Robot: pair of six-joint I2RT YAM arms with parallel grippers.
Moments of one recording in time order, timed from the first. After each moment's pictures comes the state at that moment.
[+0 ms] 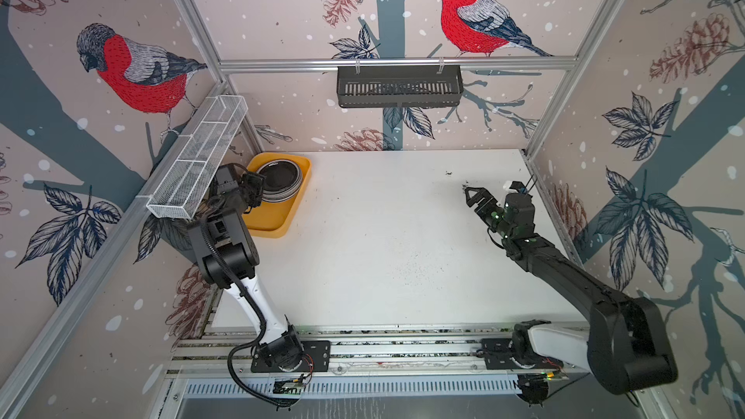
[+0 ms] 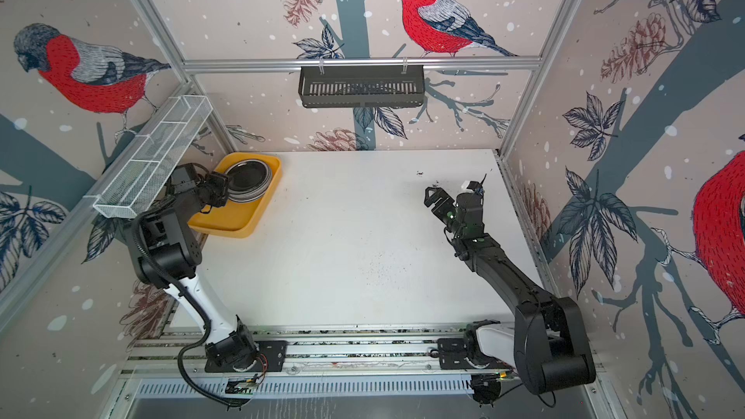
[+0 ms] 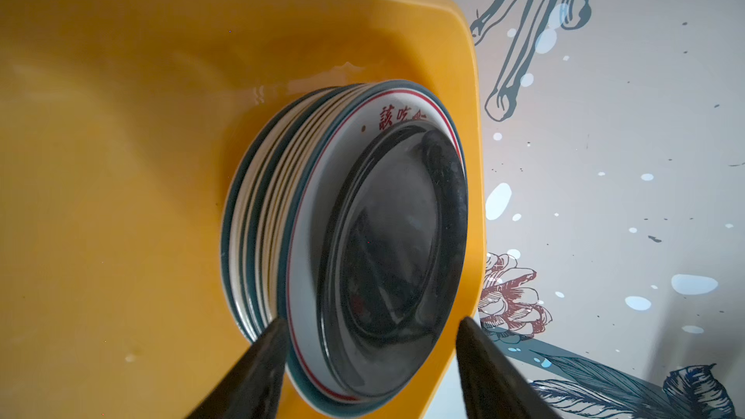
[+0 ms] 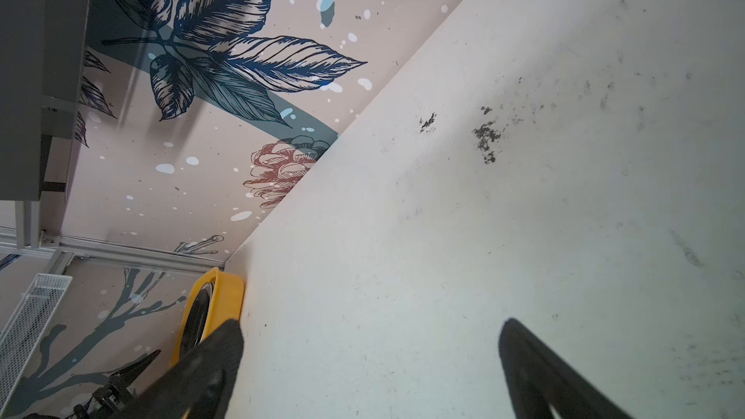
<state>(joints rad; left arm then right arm) 0.46 1.97 1.38 -0.12 0.41 -0.96 0.18 1.22 0.62 0.23 -0.13 0.86</state>
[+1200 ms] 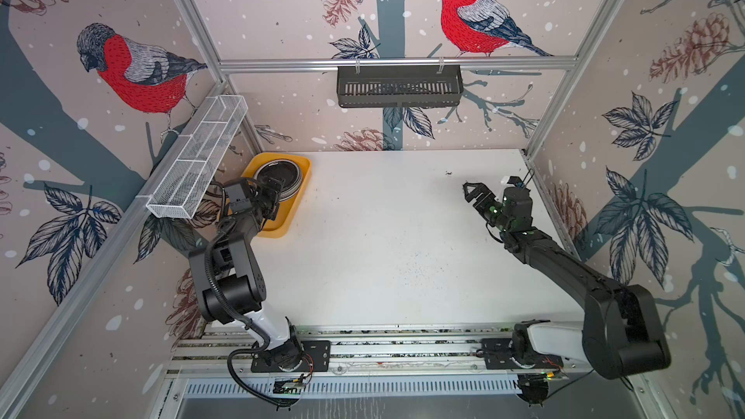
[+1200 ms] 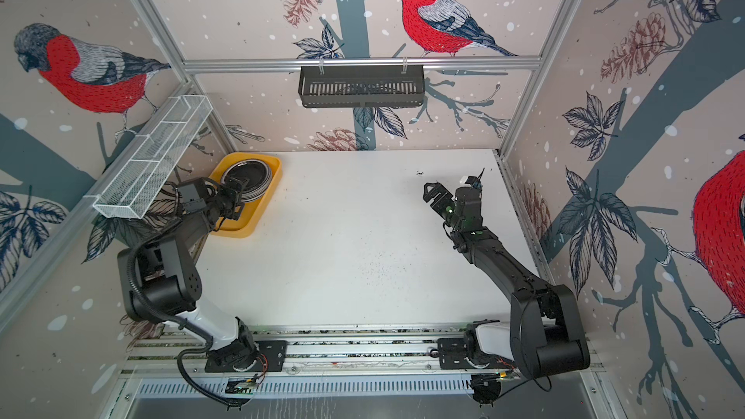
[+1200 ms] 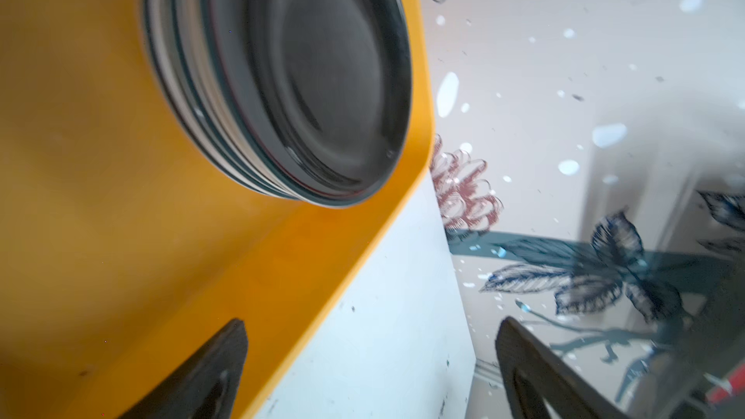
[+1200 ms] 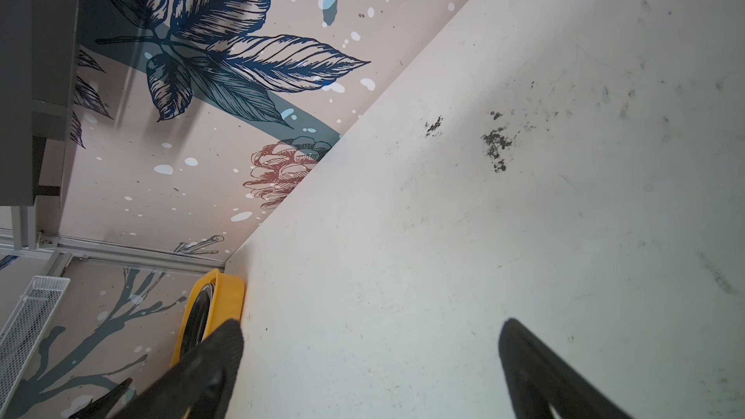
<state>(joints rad) 0.37 1.64 0.96 0.10 0.55 -1.02 0.17 1.30 0.69 0.23 -0.16 0.85</state>
